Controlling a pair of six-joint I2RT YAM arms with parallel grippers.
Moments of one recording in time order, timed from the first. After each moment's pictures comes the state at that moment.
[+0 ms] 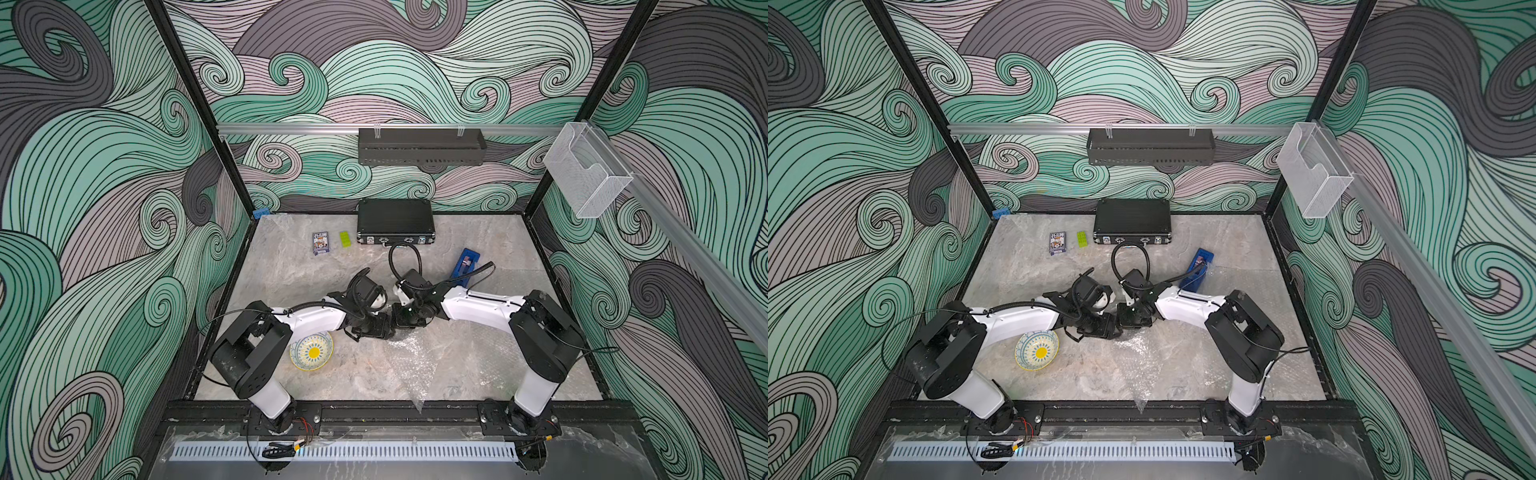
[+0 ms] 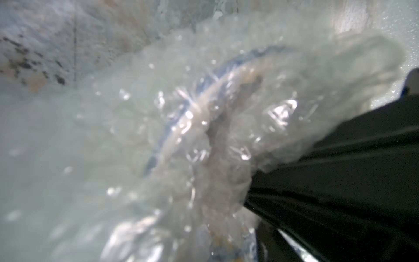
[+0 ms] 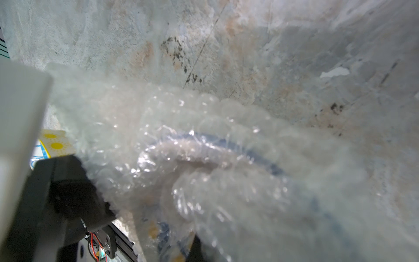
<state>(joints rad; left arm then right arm) -0.70 1.60 0.83 -0.37 0.32 -0.49 0.80 1.77 1.05 -0.41 -0.31 0.67</state>
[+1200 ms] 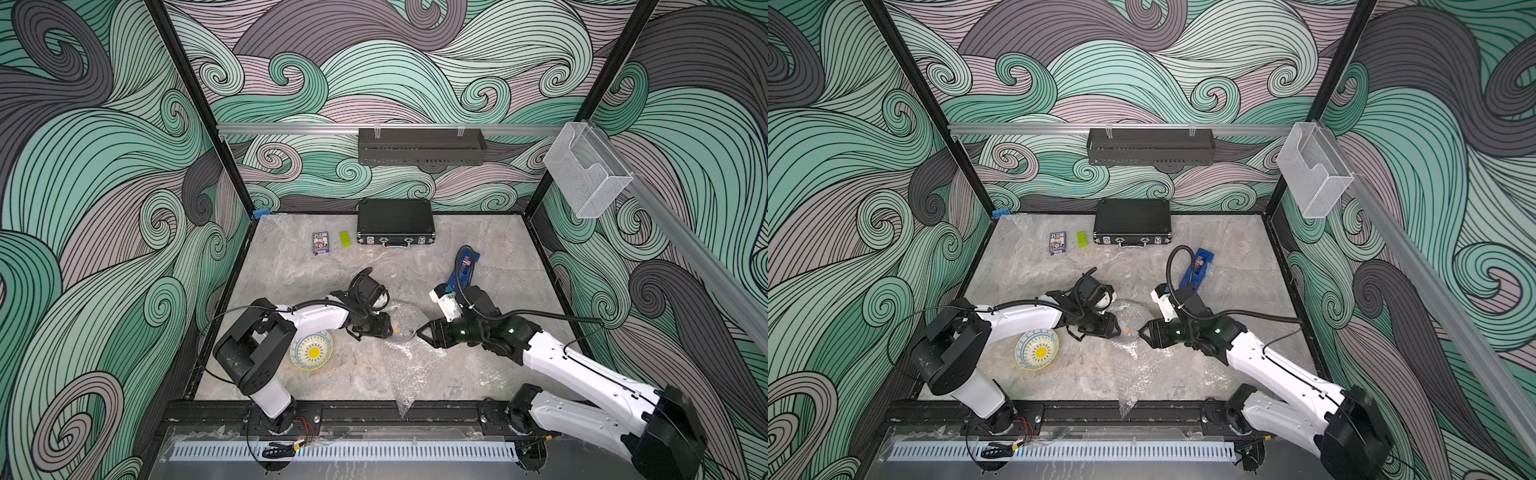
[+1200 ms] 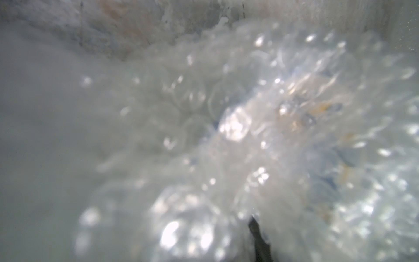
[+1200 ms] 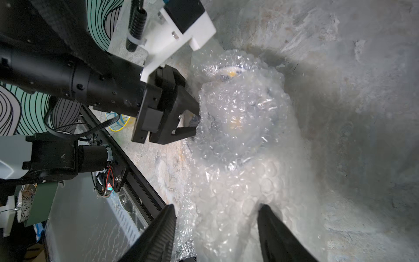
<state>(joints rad) -0.71 1.63 0.85 -0.38 0.29 -0.48 0.73 1.06 0.69 -0.46 -0.30 0.44</state>
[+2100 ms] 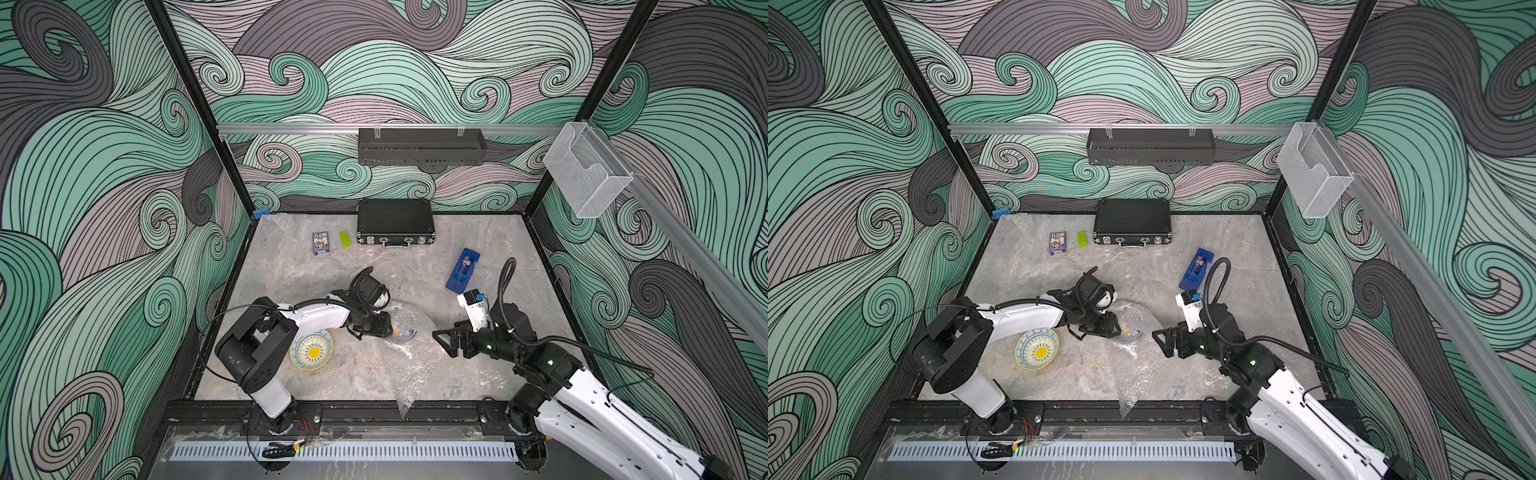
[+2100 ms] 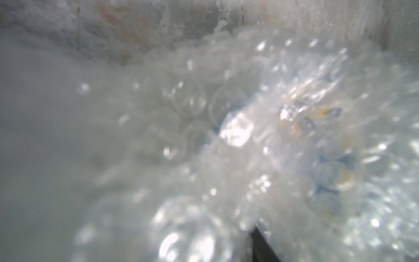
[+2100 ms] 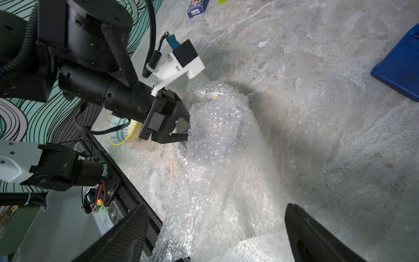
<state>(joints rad) -0.71 1.64 0.87 -0.38 0.29 -0.47 0.66 0.64 0.50 -0.50 -0.24 0.42</state>
